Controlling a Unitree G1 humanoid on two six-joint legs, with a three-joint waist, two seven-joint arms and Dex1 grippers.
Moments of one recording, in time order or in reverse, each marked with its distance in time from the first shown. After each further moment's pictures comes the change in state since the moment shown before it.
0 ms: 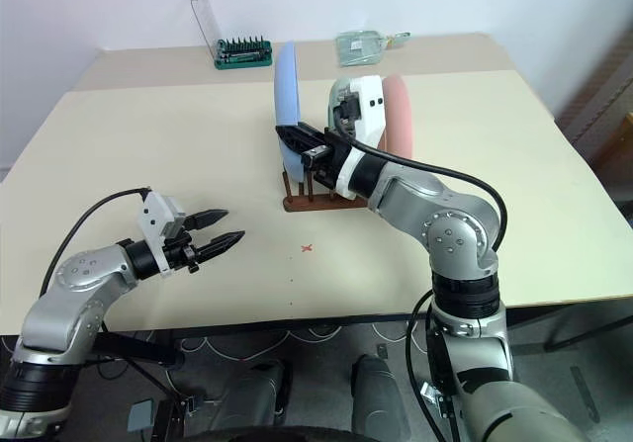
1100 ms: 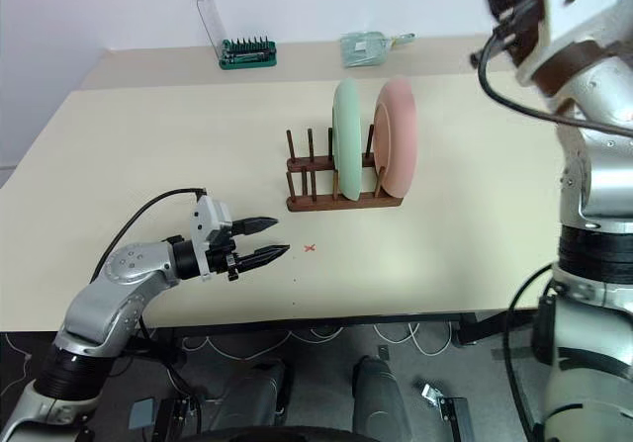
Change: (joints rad) left arm -0.085 -0.067 -0.175 -0.037 -0.002 0.025 -0.038; right arm -0.137 -0.453 -0.149 0.065 -0.402 -0.499 0.425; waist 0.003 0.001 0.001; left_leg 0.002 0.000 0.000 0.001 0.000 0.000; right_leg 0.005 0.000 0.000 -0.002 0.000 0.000
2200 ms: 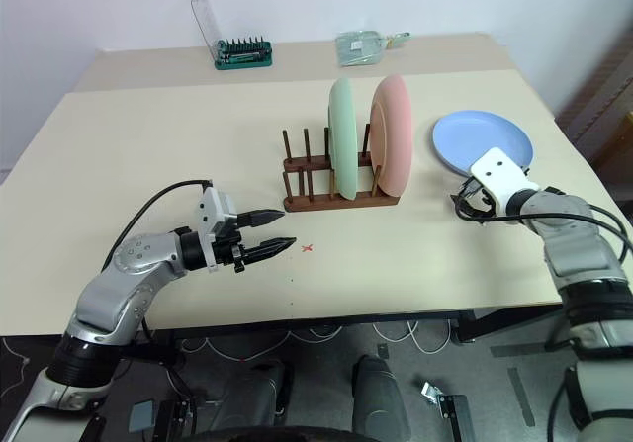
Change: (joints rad) left arm -0.050 -0.029 -0.023 0.030 0.003 -0.020 -0.037; right arm 0.224 -0.179 0.346 0.845 -0.615 -0.415 -0.014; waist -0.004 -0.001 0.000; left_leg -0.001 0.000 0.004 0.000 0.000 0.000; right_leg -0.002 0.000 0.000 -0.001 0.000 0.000
